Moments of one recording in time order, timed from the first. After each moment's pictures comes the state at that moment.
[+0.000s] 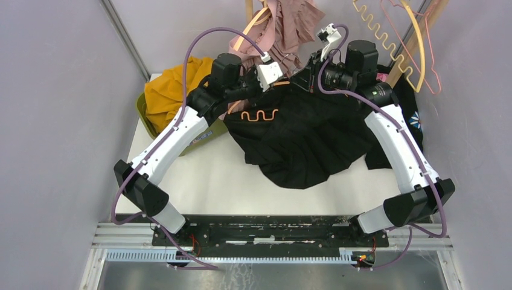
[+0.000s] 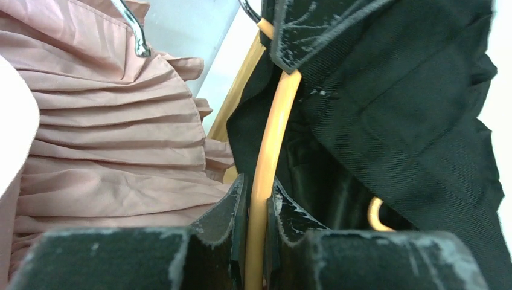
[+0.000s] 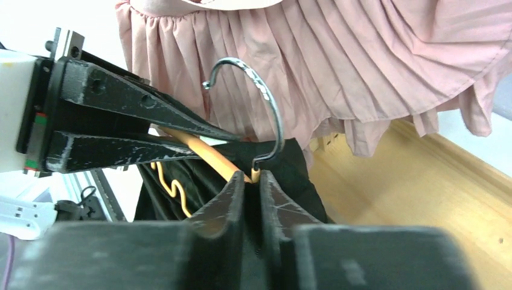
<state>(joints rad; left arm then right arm) -0.63 1.61 1.72 -0.43 0.33 0.55 0.35 1.47 1.68 -0.46 -0.61 0.14</state>
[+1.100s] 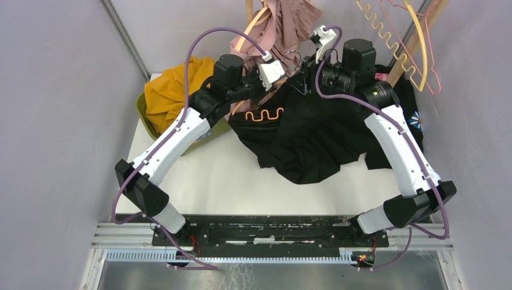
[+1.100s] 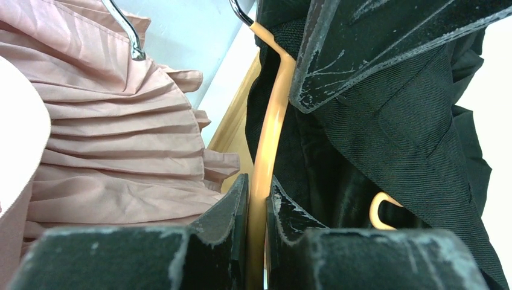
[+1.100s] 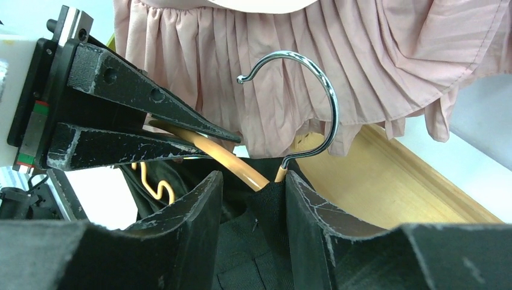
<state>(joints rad) -0.64 1.60 1.70 -0.38 0.32 0.50 0.39 1.47 1.75 -0.54 -0.48 0.00</state>
